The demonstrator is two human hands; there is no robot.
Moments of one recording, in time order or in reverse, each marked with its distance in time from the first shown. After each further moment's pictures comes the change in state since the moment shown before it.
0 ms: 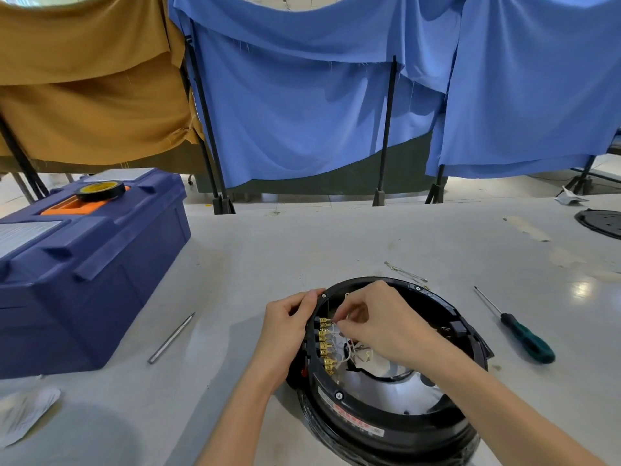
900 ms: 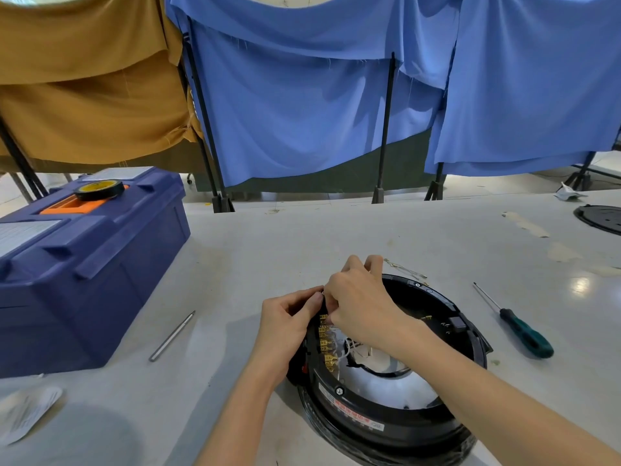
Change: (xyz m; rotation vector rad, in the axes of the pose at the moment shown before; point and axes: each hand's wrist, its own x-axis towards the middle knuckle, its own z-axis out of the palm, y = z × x) left_hand 0.002 -0.005 -0.003 -0.034 0.033 0.006; right_hand 0.027 -0.019 0.017 -0.722 0.138 -0.174
